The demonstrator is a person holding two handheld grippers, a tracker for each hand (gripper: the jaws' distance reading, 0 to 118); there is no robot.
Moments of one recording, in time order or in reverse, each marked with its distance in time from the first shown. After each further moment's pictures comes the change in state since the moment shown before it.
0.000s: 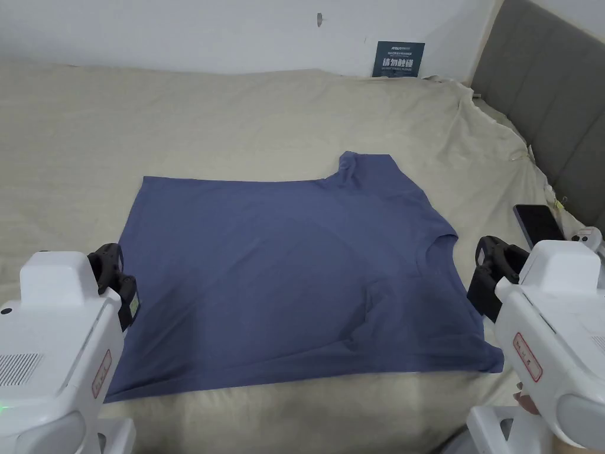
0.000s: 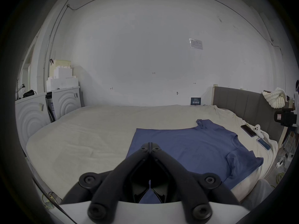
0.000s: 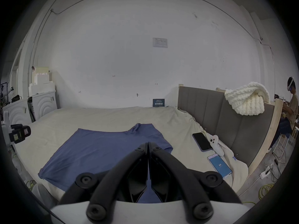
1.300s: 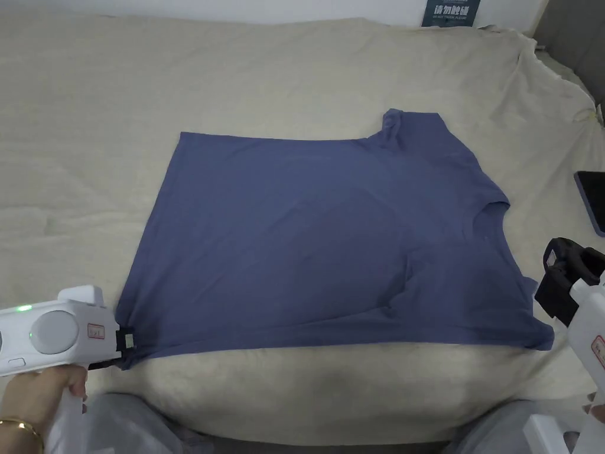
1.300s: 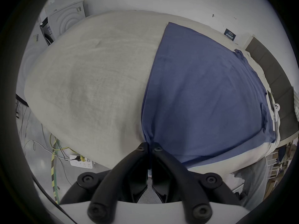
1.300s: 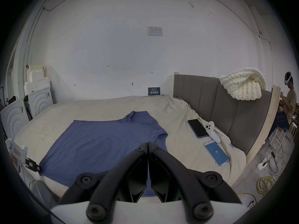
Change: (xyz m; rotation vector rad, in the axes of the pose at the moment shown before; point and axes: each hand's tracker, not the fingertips) left arm -0.086 -0.106 -0.077 -0.891 0.086 0.190; right arm 0.014 -0.016 -0.001 -0.106 -0.038 -0.029
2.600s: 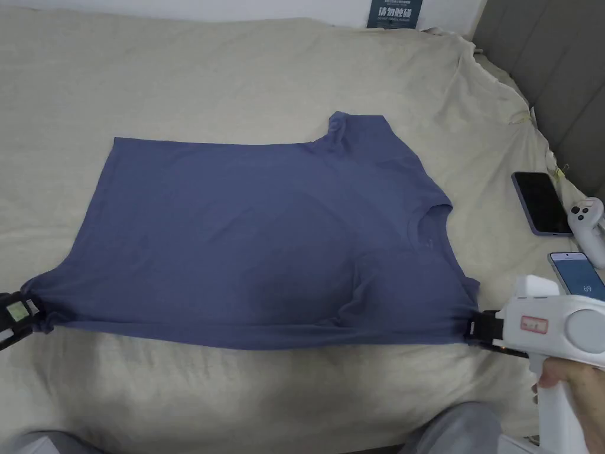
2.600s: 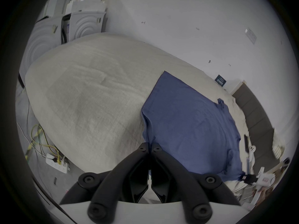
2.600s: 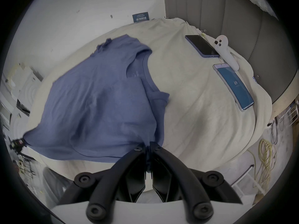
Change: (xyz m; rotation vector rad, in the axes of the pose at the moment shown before) left arm -0.001 0.030 0.072 0.287 -0.195 0.312; right arm 0.087 -0.054 -0.125 -0.691 0.051 -0.197
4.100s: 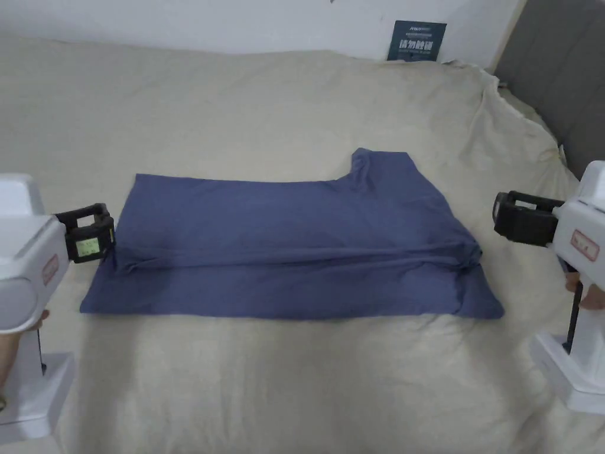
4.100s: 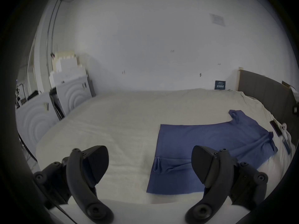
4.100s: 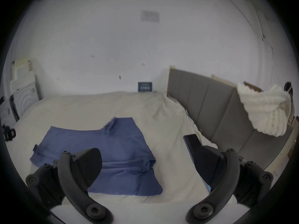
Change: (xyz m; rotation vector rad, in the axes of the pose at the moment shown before) left arm 0.093 0.067 -0.033 0.445 0.144 -0.553; right arm -0.089 0.107 0.082 0.631 -0.142 0.237
